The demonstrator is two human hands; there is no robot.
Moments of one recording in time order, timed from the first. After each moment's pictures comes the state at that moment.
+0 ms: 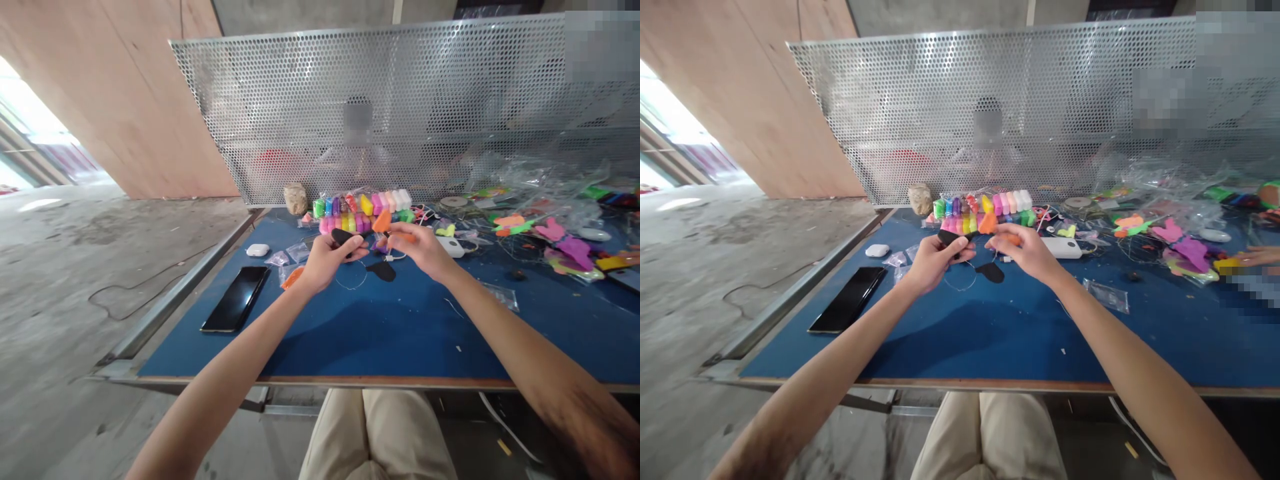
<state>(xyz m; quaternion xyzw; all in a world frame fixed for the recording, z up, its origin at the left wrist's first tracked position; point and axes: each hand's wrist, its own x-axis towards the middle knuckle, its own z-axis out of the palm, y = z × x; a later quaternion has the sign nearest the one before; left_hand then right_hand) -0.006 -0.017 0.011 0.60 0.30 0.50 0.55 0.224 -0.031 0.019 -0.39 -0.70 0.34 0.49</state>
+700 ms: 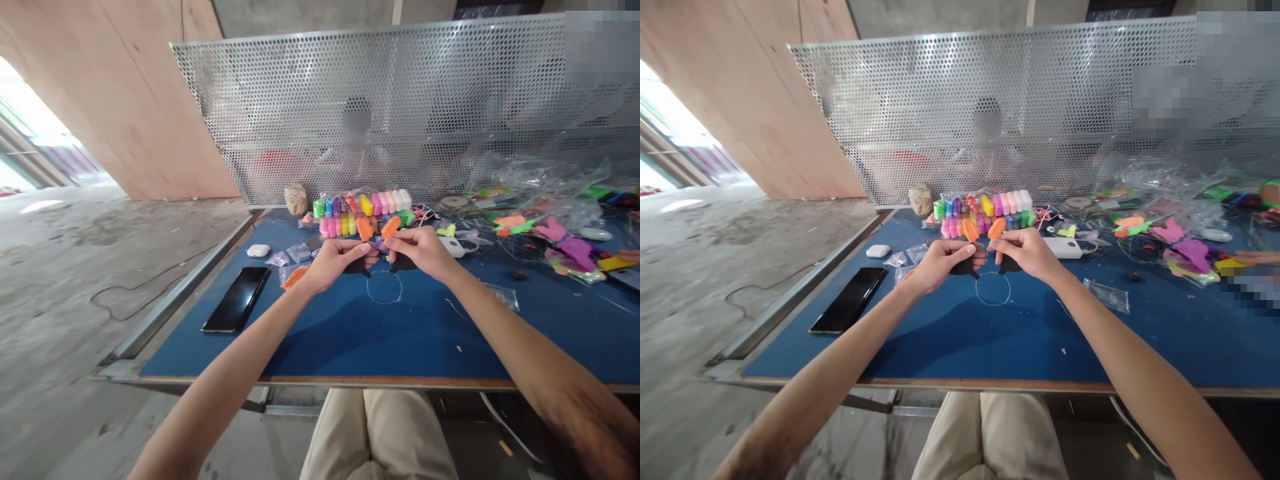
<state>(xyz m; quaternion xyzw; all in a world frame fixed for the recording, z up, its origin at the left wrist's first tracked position) -0.004 -0.015 0.007 0.63 0.27 0.41 0.59 0.225 -0.036 0.025 -0.40 -0.74 0.28 0.45</state>
